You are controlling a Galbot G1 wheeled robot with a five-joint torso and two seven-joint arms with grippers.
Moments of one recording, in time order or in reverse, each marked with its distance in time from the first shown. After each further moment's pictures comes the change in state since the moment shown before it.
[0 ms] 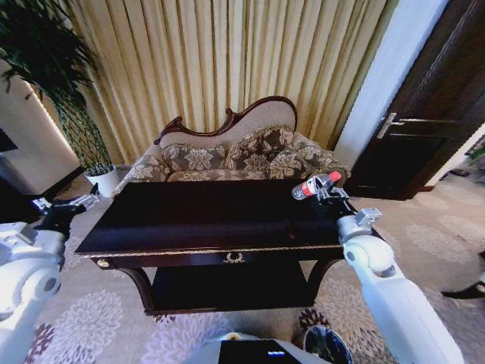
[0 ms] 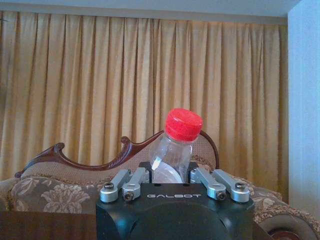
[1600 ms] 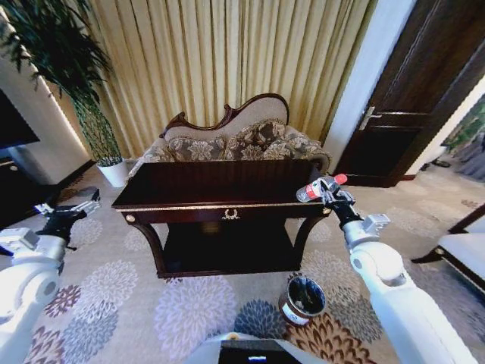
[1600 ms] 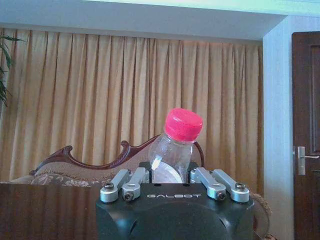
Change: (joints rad) left arm 0.029 0.010 0.006 0.007 0.019 -0.038 -0.001; right arm -0.077 0.022 0.049 0.040 -0.029 0.040 0.000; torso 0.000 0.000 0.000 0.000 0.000
